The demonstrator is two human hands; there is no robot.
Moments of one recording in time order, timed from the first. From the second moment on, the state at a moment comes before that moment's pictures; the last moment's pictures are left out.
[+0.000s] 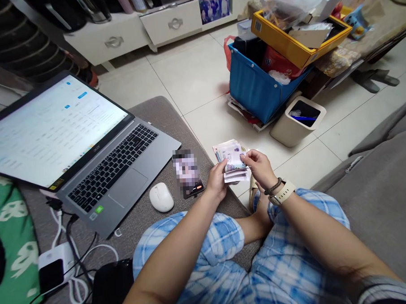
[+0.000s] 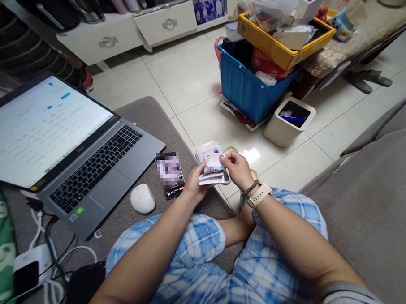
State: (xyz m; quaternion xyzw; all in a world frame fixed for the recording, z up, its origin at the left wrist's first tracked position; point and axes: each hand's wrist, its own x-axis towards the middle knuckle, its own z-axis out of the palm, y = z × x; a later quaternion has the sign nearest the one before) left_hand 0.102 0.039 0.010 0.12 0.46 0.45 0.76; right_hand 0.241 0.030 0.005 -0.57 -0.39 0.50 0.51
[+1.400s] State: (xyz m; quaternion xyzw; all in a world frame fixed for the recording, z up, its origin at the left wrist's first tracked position) left_hand 0.099 0.039 0.010 0.12 0.48 0.43 0.76; right_hand 0.242 0.030 0.011 -0.61 -0.37 0.47 0.52
